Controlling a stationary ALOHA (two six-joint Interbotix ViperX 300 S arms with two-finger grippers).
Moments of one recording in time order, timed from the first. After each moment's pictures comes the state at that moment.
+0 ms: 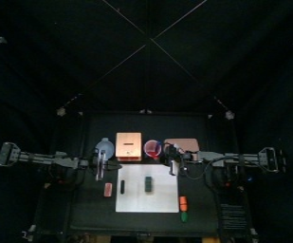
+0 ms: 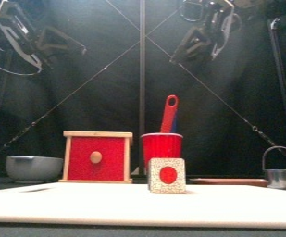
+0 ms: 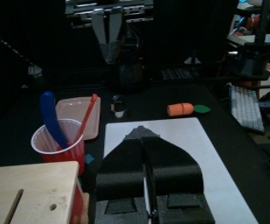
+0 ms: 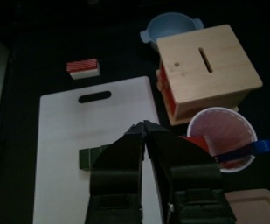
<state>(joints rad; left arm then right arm) 0.00 -0.66 1.15 0.06 -0.43 0.00 -0.13 -0.41 0.62 0.06 0.32 0.02</state>
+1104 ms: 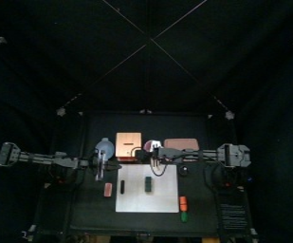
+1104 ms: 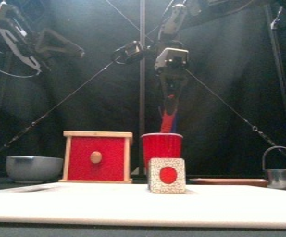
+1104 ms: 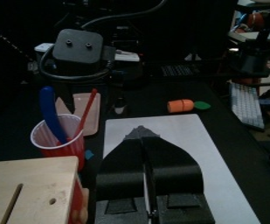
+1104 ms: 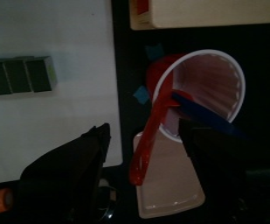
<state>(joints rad) 0.00 -0.65 1.16 0.06 -0.43 0.00 -0.13 0.14 0.06 -0.19 1.15 -0.06</state>
